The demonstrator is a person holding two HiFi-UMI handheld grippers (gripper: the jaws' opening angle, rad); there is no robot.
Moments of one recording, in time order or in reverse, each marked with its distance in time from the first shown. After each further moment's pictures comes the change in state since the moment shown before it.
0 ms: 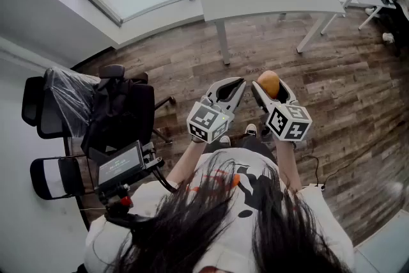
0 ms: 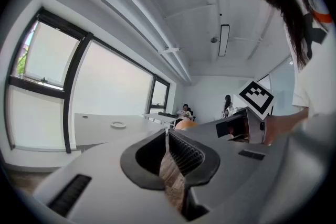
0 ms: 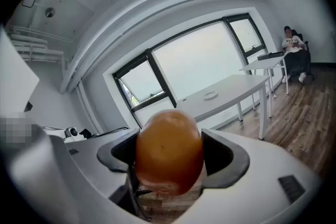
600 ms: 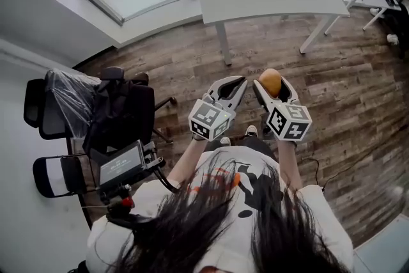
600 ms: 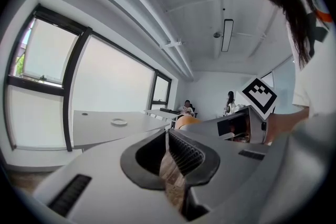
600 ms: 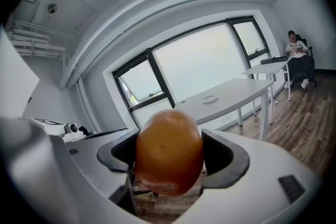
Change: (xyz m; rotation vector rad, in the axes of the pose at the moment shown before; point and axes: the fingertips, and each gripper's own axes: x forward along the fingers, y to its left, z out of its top) left arm 0.004 0.009 -0.003 0.005 0.031 0.010; right arm 0.008 0.001 0.006 -0.064 -0.017 -0.001
